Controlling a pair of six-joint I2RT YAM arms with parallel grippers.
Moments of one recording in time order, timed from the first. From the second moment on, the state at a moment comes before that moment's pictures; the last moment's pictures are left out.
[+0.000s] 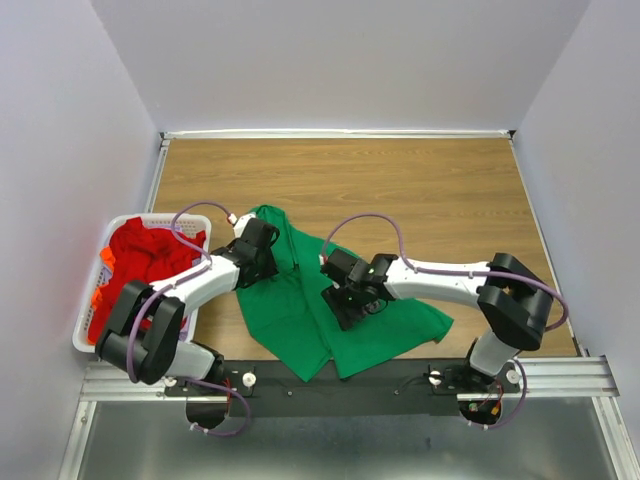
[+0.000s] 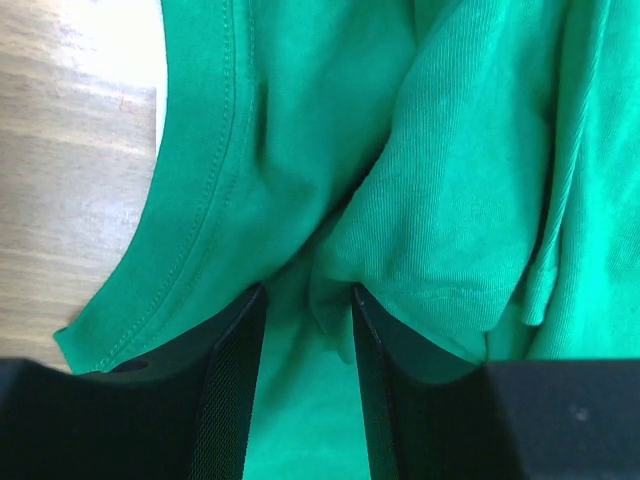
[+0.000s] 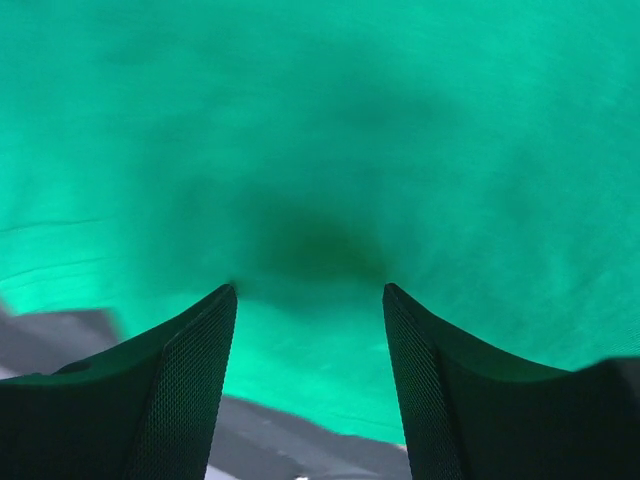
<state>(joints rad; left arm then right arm) -0.45 1.37 0.64 -0.28 -0.22 -0.71 1.07 1.65 1.02 -0.62 -0.01 0.44</state>
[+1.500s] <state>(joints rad) -0.57 1.53 0.80 -0.32 -0.25 -0.60 0.98 1.66 1.00 -0.66 0.07 0.44</state>
